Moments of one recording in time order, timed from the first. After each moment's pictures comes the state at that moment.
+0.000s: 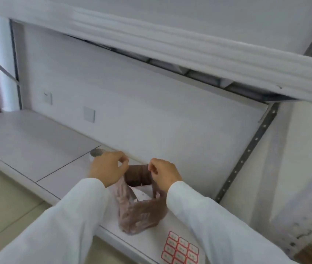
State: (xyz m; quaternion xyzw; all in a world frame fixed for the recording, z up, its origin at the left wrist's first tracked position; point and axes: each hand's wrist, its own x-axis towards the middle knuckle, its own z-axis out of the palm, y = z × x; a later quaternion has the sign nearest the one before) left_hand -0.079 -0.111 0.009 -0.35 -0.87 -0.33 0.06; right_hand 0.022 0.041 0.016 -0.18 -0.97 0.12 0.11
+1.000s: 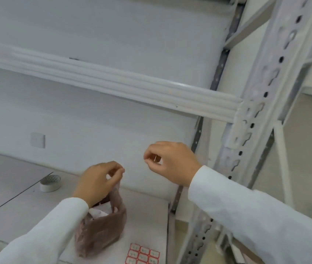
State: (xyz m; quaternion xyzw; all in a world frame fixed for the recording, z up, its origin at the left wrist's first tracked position) left_hand 0.018 -0.073 0.072 -0.50 -0.75 -0.43 0.09; right_hand 0.186 0.030 0.172 -0.07 -0.96 -0.07 0.27
